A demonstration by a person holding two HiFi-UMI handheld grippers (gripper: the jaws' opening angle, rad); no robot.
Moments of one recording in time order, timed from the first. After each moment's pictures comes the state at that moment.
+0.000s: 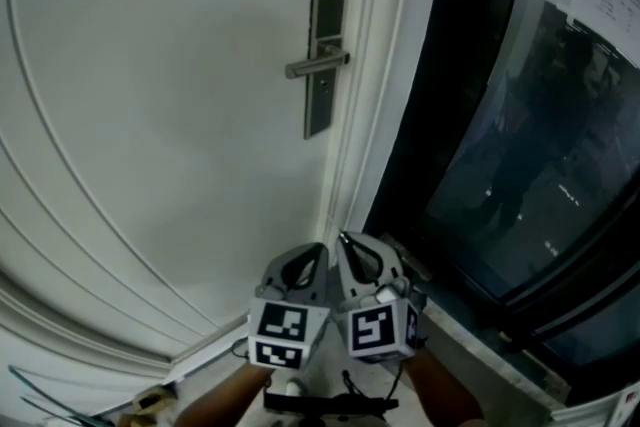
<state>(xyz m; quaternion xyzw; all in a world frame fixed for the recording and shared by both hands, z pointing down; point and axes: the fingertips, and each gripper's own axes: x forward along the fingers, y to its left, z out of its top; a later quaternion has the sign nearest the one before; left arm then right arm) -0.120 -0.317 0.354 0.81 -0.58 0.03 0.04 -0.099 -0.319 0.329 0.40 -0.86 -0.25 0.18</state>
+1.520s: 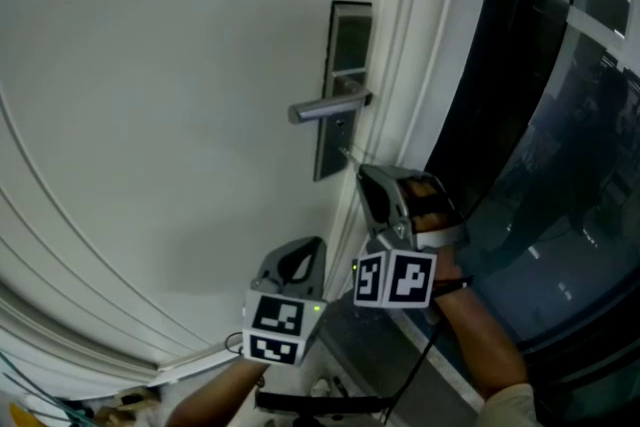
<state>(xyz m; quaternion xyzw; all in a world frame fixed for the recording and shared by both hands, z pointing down) -0.152 -0.424 0.330 0.77 -0.64 0.03 0.02 -0.134 -0.483 0.237 0.32 -0.67 -0.60 0.29</state>
